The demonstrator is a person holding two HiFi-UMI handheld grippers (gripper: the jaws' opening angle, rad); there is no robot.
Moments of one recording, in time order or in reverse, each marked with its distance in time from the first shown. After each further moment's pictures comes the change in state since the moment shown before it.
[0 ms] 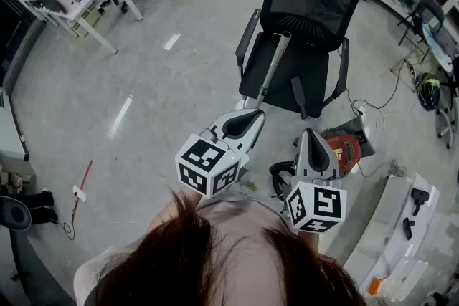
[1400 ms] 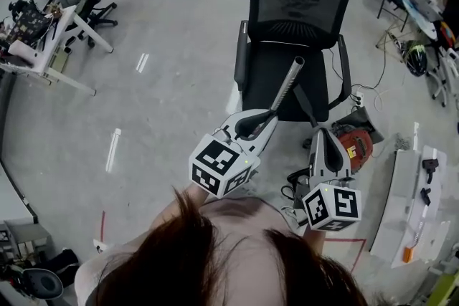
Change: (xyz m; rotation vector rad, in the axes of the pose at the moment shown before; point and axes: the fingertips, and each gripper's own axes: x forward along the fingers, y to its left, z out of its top) left arm 0.062 0.163 0.054 0.110 0.074 -0.295; right arm 0.159 0.044 0.036 0.142 -0.087 -0.213
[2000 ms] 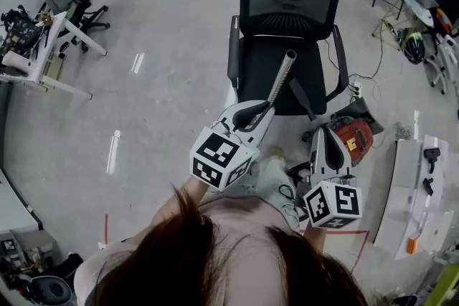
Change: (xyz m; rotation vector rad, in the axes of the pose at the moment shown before) left arm 0.031 0.013 -0.007 0.041 0.030 0.016; right arm 0.004 -0.028 -0.013 0.027 0.019 -0.044
